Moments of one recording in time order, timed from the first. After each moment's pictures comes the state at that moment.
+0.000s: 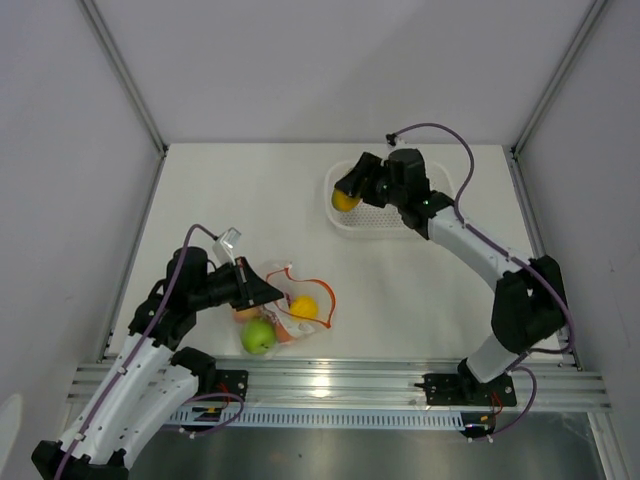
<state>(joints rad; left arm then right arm) -0.37 0.59 0.61 -0.55 0.60 -0.77 0.47 1.67 1.32 -0.06 -0.14 0.75</state>
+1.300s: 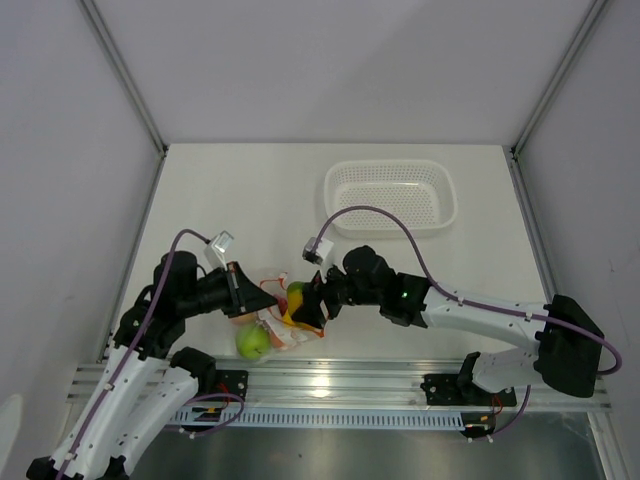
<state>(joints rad) -0.37 0.53 0.70 -0.71 0.60 -0.76 1.09 1.32 0.87 0.04 -0.27 0.28</state>
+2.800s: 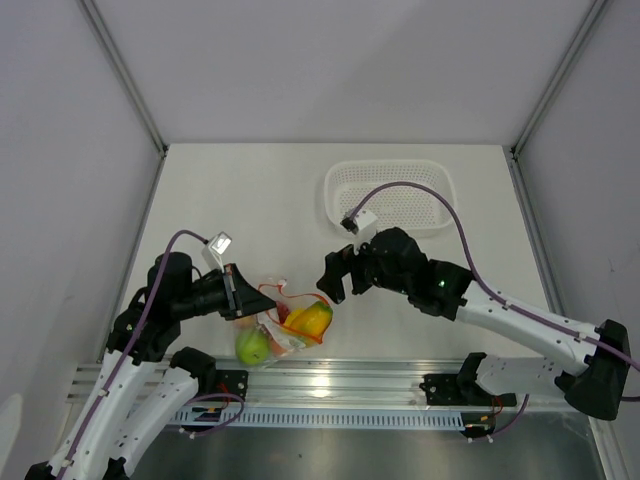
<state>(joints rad) -0.37 0.51 0.75 -0.76 0.64 -0.74 1.04 1.13 1.00 -0.31 0.02 0.35</state>
